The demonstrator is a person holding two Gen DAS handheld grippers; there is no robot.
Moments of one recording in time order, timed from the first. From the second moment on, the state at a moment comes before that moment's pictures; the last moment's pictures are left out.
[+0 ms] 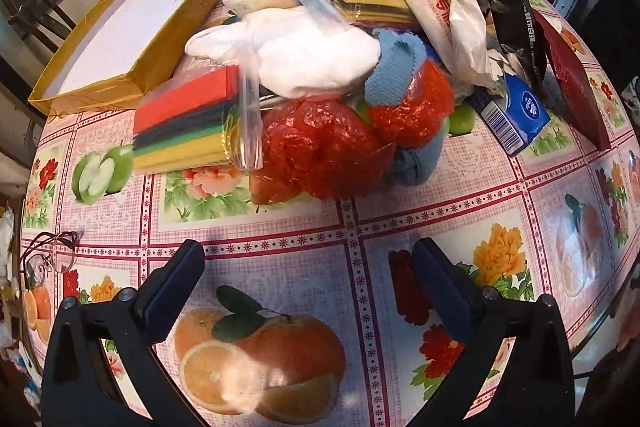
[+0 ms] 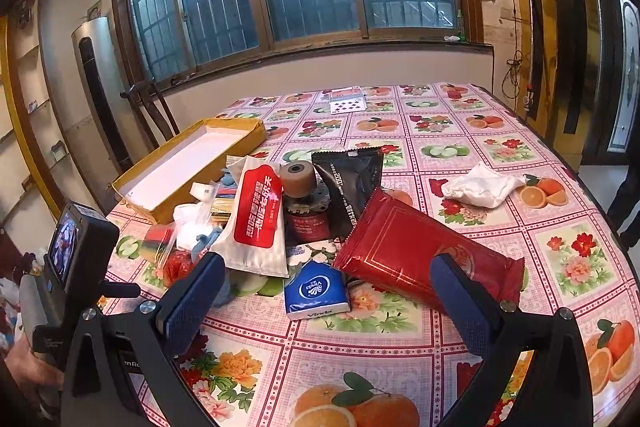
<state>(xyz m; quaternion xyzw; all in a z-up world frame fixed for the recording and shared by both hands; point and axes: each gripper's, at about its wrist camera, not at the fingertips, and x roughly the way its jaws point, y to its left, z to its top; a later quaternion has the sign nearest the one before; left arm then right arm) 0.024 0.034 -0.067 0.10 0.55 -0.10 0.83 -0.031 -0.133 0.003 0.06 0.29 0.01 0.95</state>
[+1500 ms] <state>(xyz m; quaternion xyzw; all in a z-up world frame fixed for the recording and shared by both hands) 0.048 0.080 -0.034 0.03 0.46 -0.09 0.88 0.016 -0.051 -0.047 -0.03 0.40 0.09 0.91</state>
